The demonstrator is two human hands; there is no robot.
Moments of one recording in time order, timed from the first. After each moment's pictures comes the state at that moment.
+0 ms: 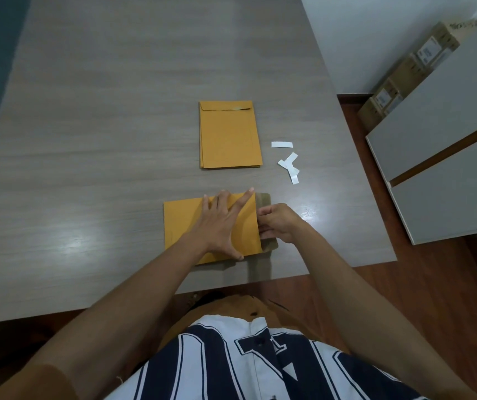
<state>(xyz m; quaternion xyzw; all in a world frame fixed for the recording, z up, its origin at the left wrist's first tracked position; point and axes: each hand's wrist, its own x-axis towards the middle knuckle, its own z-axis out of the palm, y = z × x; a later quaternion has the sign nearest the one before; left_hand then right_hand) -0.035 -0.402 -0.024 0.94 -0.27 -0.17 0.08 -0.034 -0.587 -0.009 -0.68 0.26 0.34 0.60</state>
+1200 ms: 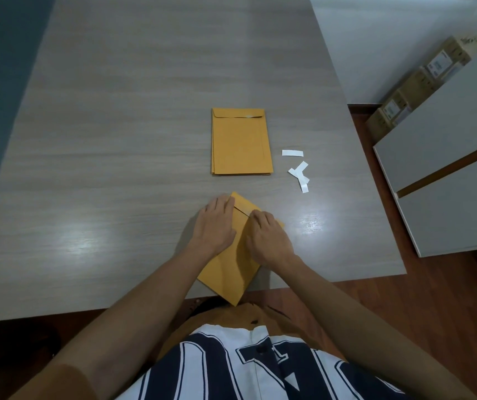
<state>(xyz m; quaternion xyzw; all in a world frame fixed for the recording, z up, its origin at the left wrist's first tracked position) -0.030 -0.390 -0.035 0.98 -0.16 -0.12 0.09 -0.065 -0.550 -0.048 -0.98 -0.14 0.11 0.04</state>
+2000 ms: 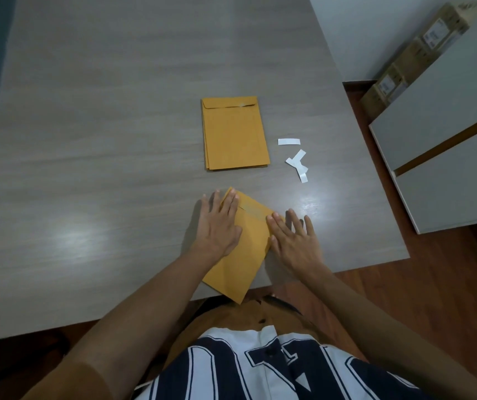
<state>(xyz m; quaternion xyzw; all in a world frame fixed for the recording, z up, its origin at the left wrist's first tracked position) -0.027 -0.399 -0.055 0.96 -0.21 -0.17 -0.09 -0.094 -0.597 -0.052 -0.98 -0.06 0.19 -0.06</state>
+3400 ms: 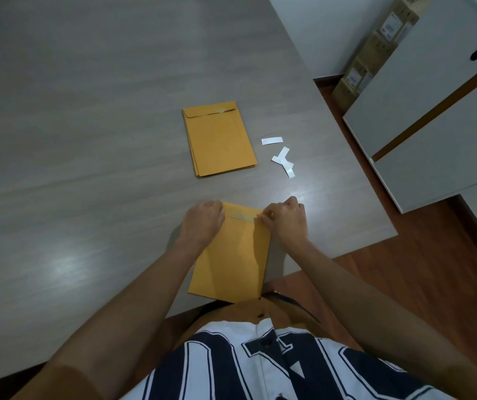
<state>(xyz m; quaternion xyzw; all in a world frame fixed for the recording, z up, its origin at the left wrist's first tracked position) 0.004 -0.365 -0.056 0.96 -0.21 -0.10 0.16 -0.057 -0.575 -0.038 -0.99 0.11 0.05 0.12</state>
